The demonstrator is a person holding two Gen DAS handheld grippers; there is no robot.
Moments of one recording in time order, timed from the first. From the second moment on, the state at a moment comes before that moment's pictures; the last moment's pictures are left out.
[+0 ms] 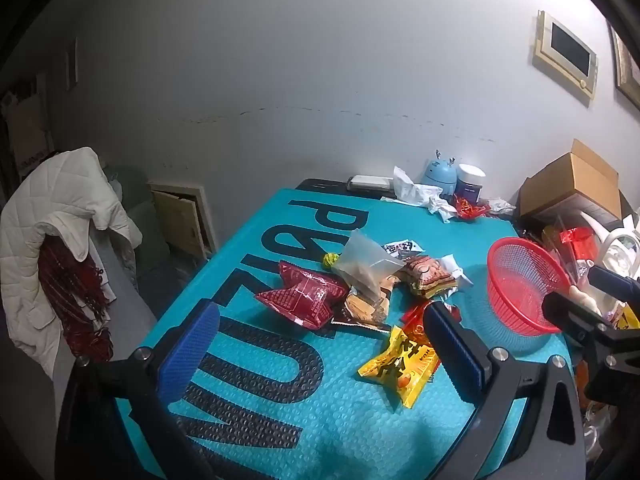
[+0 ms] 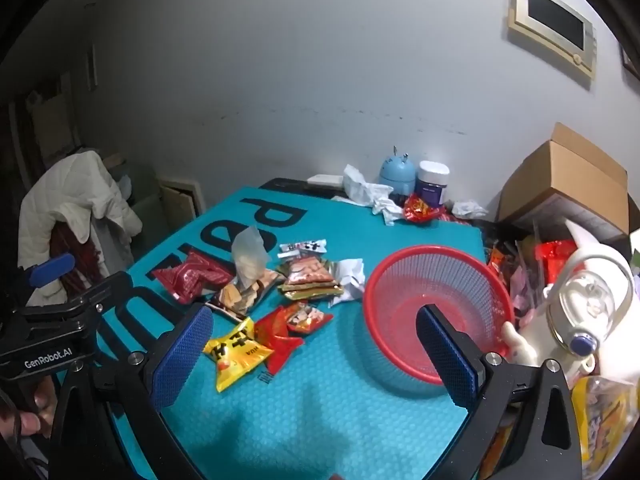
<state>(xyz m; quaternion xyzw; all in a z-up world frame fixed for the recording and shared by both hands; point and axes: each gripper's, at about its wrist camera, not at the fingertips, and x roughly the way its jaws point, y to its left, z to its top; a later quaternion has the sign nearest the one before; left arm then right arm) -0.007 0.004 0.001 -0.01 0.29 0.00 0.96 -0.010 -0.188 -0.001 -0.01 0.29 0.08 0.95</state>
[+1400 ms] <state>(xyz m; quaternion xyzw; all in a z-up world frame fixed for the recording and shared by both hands) -0.020 0.001 0.008 0.00 0.28 -0.01 0.96 -0.014 -0.191 0.004 0.00 0.29 0.08 0.96</state>
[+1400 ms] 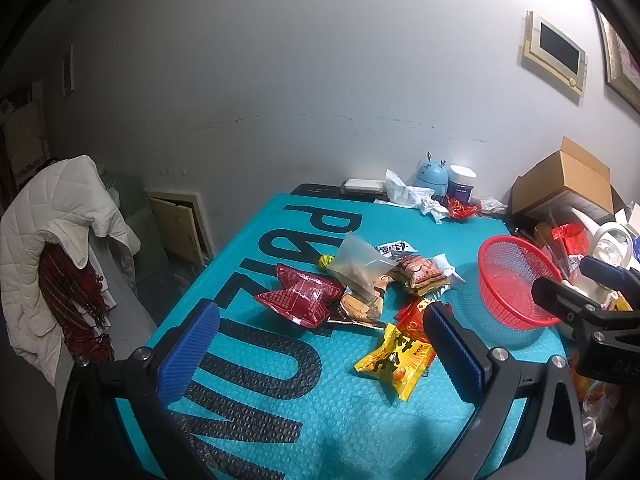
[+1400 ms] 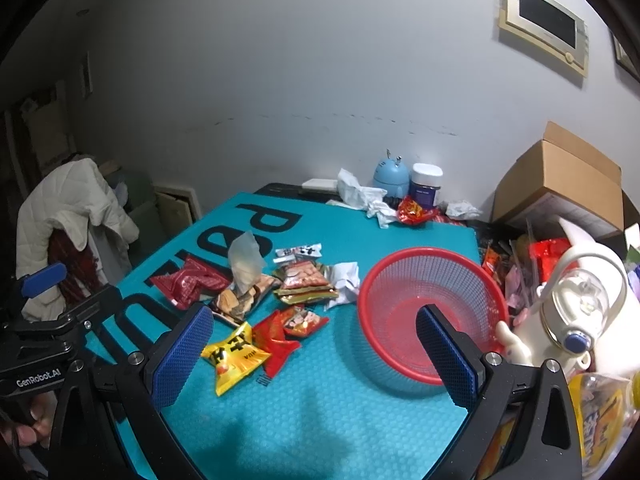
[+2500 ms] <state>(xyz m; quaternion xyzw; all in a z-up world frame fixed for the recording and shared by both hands) 0.033 0.025 0.043 0.00 0.29 -0.04 0.95 0.026 -0.171 0.032 0.02 0.29 0.09 0.95</state>
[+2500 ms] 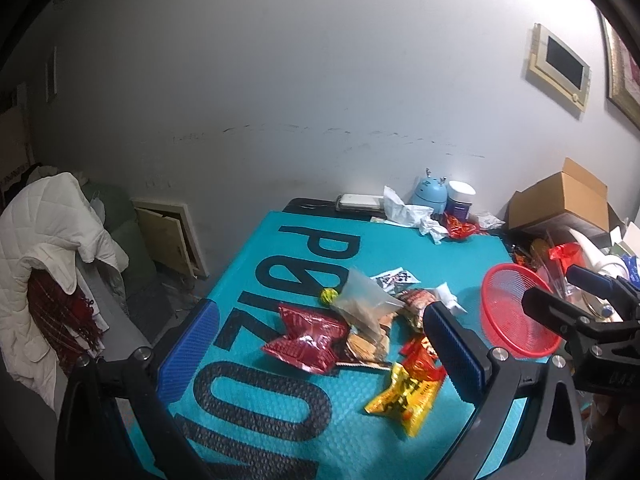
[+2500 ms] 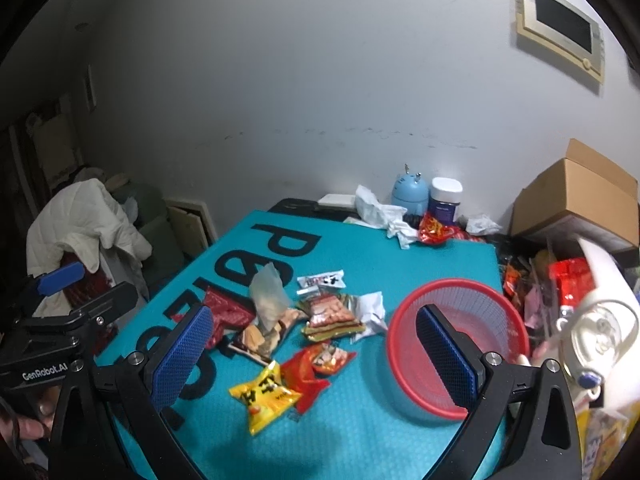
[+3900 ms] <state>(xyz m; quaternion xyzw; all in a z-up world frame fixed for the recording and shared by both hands) 0.159 0.039 -0.105 0.01 0.48 -0.12 0.87 0.103 -0.131 -0.073 0.02 0.41 0.15 0.90</state>
